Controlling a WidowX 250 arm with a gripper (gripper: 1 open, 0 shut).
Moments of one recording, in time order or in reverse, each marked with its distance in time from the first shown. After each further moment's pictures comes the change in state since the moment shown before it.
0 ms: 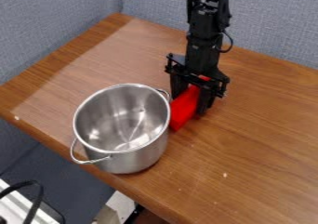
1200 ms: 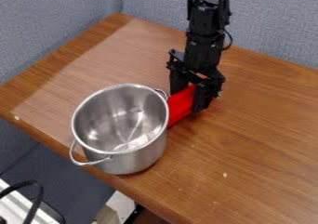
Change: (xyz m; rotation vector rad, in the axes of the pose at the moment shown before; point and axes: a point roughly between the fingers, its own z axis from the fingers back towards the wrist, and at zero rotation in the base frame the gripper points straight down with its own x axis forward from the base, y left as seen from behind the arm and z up) arm -0.004 0.000 0.006 0.004 0.032 -0.172
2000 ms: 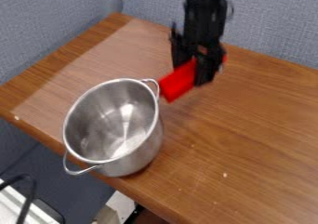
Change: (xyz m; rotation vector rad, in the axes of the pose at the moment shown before) arm -0.007 -0.002 0.066 0.059 -0.209 -0.075
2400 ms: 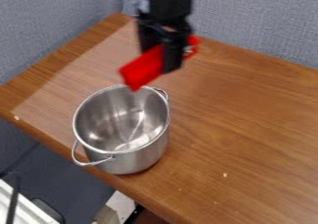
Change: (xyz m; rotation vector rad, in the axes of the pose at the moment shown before) arm -0.063 0.017 0.030 -0.019 0.026 0.066
